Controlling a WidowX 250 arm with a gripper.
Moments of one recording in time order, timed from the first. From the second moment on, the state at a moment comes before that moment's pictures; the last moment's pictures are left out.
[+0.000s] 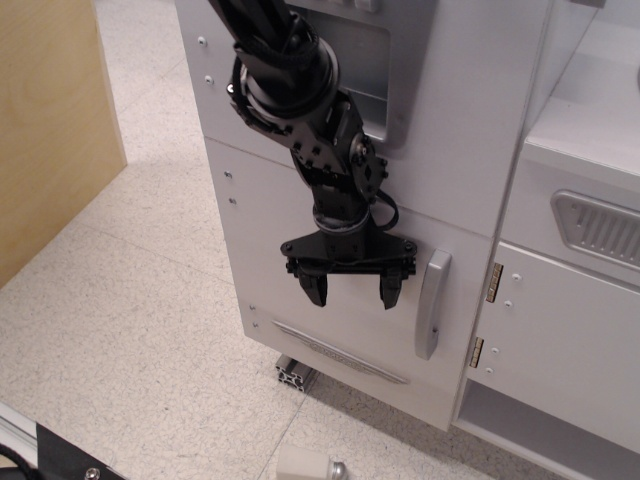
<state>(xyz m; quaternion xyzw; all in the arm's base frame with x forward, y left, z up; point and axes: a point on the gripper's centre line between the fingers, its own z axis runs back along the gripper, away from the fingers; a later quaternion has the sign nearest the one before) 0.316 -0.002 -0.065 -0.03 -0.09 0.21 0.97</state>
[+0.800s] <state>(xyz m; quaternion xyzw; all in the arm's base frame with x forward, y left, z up) 0.282 0.006 -0.044 -0.01 -0.10 0.18 0.98</state>
